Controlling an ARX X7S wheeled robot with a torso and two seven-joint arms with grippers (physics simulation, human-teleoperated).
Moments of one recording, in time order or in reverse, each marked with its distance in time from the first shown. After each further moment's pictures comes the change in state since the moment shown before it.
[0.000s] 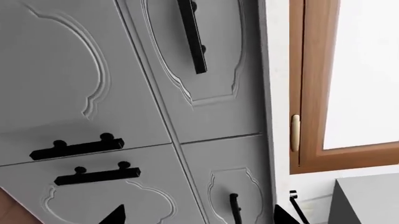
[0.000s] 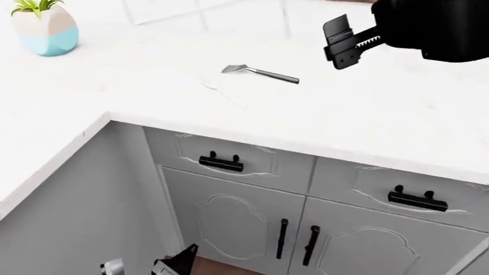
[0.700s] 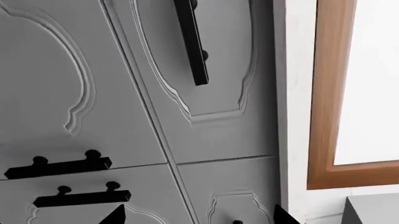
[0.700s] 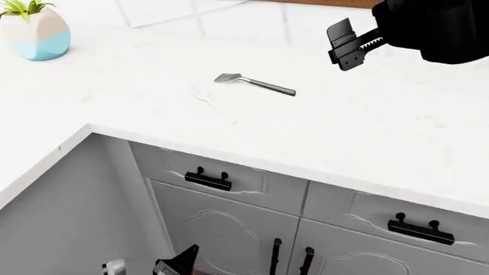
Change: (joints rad) left arm -0.007 -0.005 0.017 -0.018 -0.009 0.010 -0.007; right arm 0.025 0.007 -0.122 -0.005 -0.100 -0.051 -0.093
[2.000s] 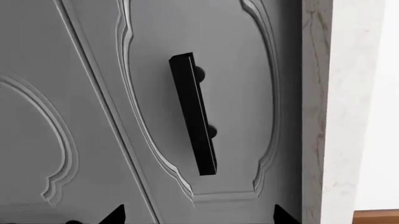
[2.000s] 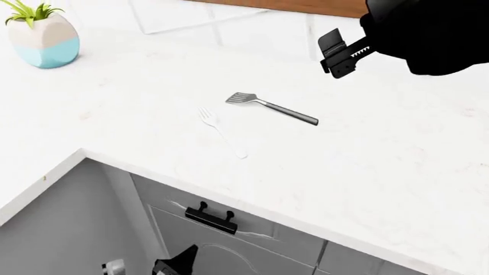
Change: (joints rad) left arm -0.005 -0.013 0.021 -0.019 -0.018 0.021 -0.001; right arm -0.024 -0.003 -0.066 -0.039 -0.037 -0.055 -0.028
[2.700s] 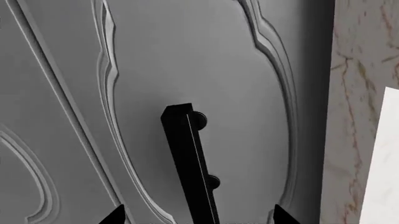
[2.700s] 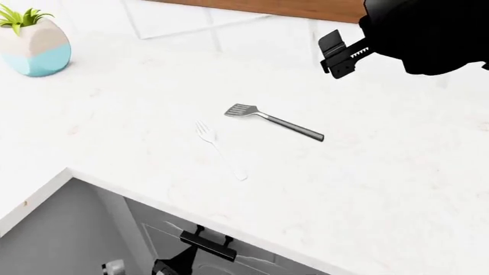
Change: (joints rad) left arm -0.005 -0.007 0.010 -0.015 -0.015 0.005 0.003; right arm -0.002 -0.015 -0.017 0.038 -0.013 -0.013 0.002
